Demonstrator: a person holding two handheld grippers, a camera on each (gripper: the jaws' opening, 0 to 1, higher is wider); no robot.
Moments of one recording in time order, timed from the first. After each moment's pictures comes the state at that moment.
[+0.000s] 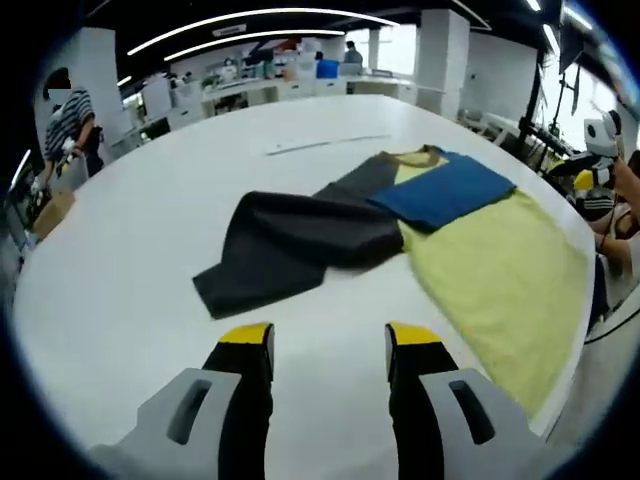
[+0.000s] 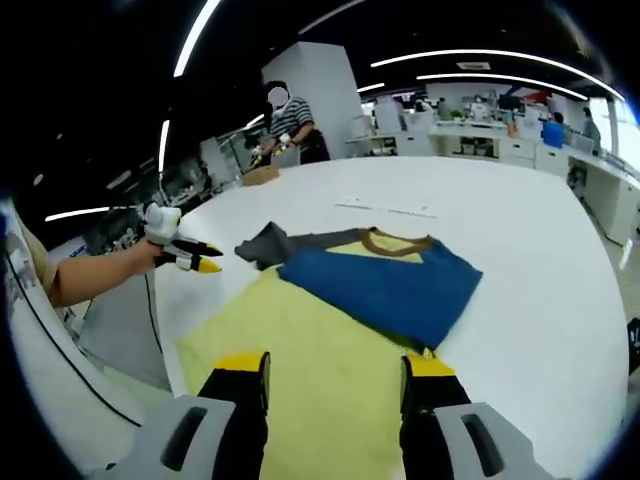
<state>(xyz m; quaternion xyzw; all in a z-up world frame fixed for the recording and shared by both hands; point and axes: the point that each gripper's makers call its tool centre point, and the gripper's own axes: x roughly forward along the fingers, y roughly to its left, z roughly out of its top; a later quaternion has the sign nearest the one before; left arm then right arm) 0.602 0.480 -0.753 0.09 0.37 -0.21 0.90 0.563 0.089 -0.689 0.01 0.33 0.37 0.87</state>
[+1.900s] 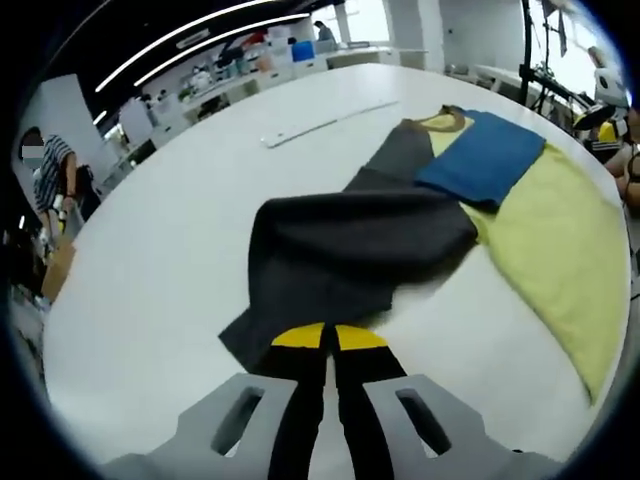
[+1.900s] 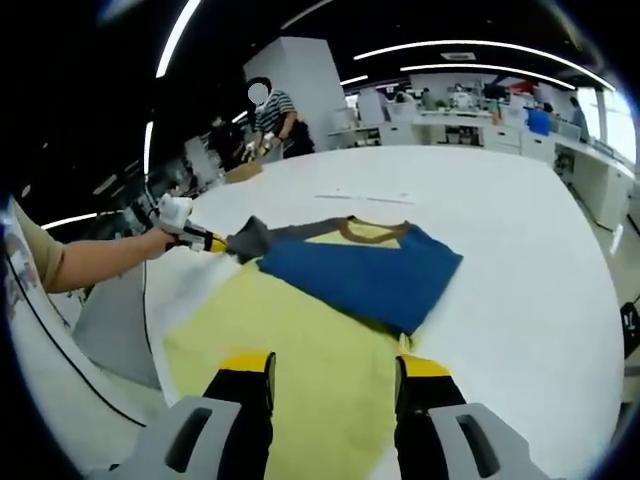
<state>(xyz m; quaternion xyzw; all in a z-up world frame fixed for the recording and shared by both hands) 0.665 0.500 -0.771 0.20 0.38 -0.23 0.88 0.571 0.071 -0.701 0.02 0.35 0.34 0.87</state>
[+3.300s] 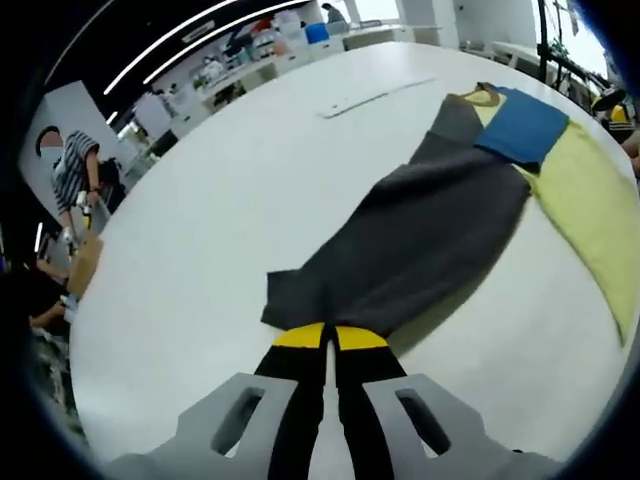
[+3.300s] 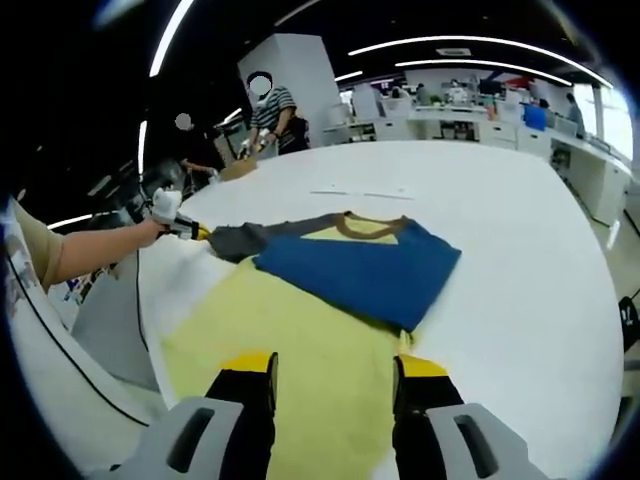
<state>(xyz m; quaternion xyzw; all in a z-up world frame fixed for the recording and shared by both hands) 0.658 0.576 -0.761 0.24 0.41 -0.18 0.86 0.570 0.071 -0.704 0.02 0.36 0.33 0.87</state>
